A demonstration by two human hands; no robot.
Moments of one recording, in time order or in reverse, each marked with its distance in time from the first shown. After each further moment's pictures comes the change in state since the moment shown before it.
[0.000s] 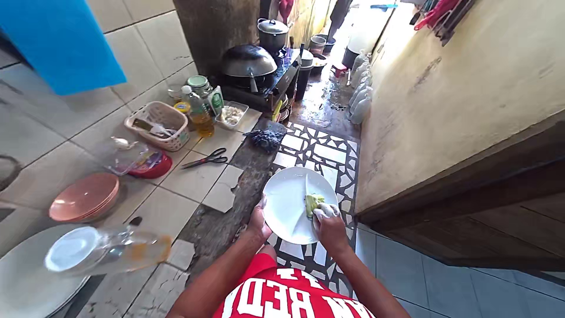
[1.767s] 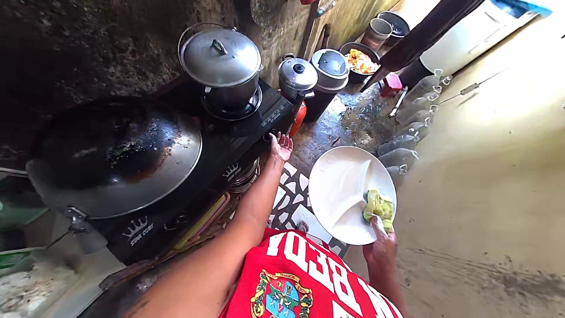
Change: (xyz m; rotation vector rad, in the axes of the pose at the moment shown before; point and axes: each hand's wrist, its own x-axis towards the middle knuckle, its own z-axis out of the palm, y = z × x) left_hand 1.077 0.150 0.506 -0.538 0.311 0.250; right_hand 0.874 0.581 0.165 1.310 0.181 0.902
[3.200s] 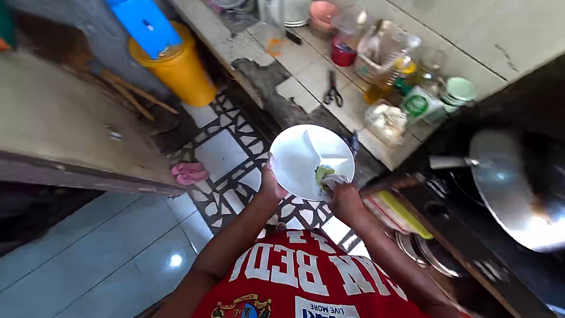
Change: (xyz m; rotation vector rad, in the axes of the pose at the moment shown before) left_hand -0.646 0.117 -0.463 -0.717 0.409 1.306; right_hand -0.487 0.134 0.133 -0.753 -2.687 -1.177
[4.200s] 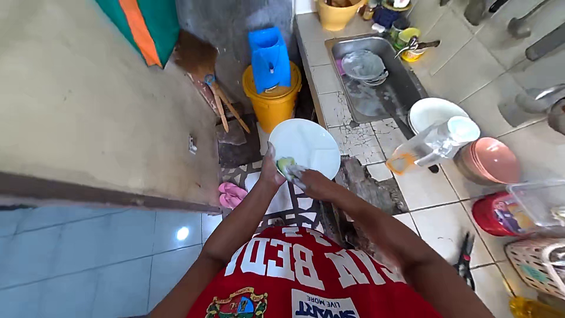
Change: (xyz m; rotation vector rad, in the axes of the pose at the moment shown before) left_hand 0.333 0.454 -0.076 -0.170 0.163 0.391; right_hand 0.615 -0.261 0.123 0.025 -0.651 -0.820
